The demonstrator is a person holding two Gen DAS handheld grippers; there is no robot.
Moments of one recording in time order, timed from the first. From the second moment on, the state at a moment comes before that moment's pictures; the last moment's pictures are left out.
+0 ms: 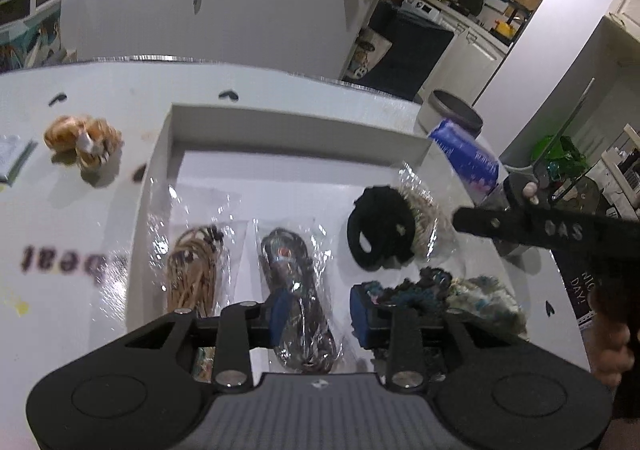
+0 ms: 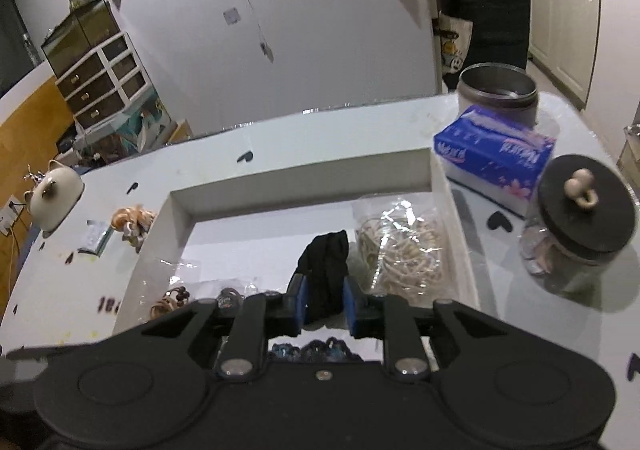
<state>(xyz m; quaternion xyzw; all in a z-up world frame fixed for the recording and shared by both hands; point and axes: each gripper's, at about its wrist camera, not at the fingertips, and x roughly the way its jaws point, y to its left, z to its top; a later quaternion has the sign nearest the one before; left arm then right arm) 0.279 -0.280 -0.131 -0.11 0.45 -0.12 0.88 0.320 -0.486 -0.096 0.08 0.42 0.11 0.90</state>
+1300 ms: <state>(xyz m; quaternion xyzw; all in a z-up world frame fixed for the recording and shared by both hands) 0.223 -0.247 -0.079 -0.06 0.38 -0.08 0.92 0.212 -0.492 -0.063 0.02 0.34 0.03 0.94</state>
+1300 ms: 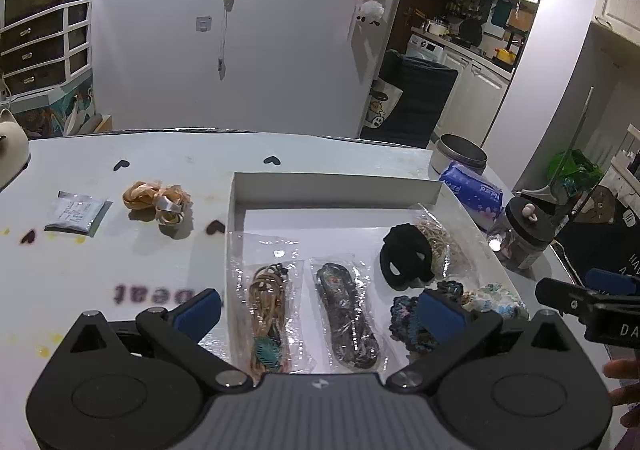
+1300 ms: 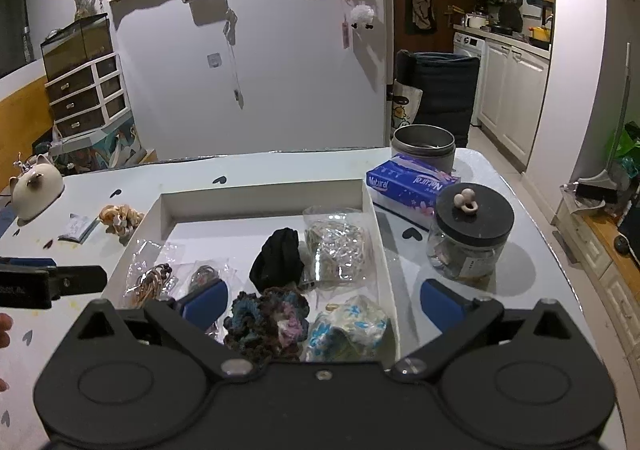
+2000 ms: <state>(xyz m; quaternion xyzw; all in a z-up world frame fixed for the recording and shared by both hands) 0.229 -0.139 -0.072 -0.05 0.37 -0.09 0.92 0.210 -0.396 -0.063 0.02 0.35 -0.01 0.94</state>
